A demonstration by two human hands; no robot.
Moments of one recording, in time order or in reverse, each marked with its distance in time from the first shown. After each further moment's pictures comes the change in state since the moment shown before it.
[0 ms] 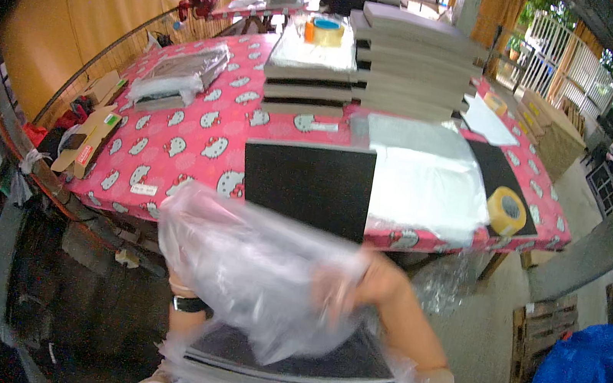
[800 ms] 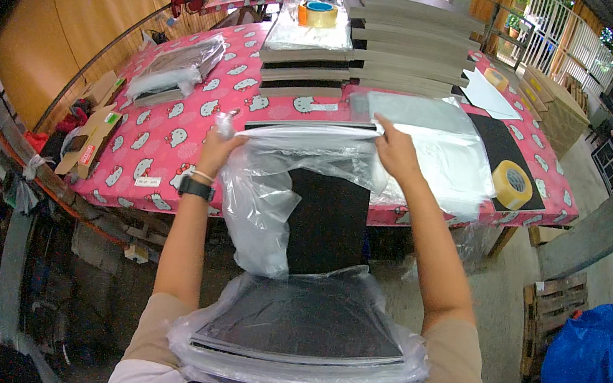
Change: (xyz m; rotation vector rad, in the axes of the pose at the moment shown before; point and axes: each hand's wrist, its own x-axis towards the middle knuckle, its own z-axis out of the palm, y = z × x) left_hand 0.160 -0.037 0.005 0.710 -0.170 -0.051; right_hand 0.058 -0.030 -0.137 -1.539 0.912 -0.057
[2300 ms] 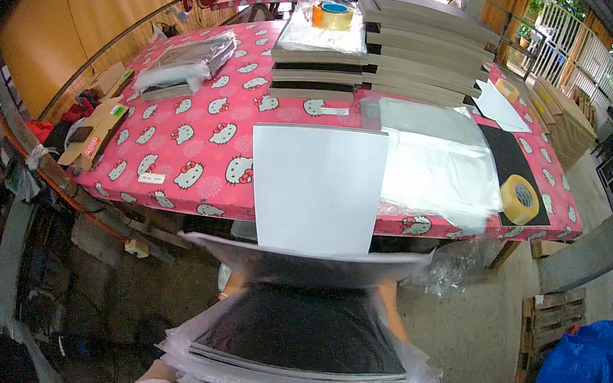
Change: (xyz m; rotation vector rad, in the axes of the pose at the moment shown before) left_hand -0.249 -0.182 0.094 -0.753 -0.086 -0.982; right_hand -0.288 0.105 0.112 0.347 -0.069 0.403
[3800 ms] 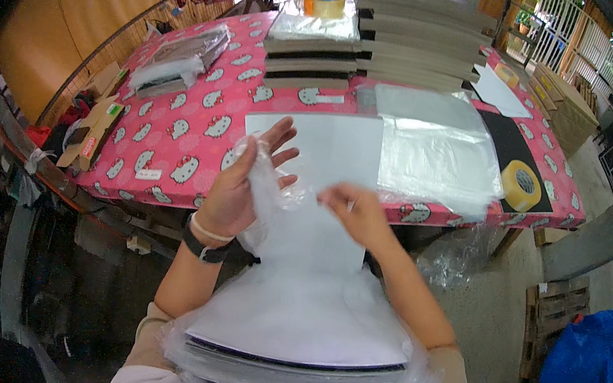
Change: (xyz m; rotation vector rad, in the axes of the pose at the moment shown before) left_hand -0.164 0.268 0.196 -0.107 -0.682 0.536; right_hand 0.100 -0.264 -0.027 0.161 -0.343 -0.244
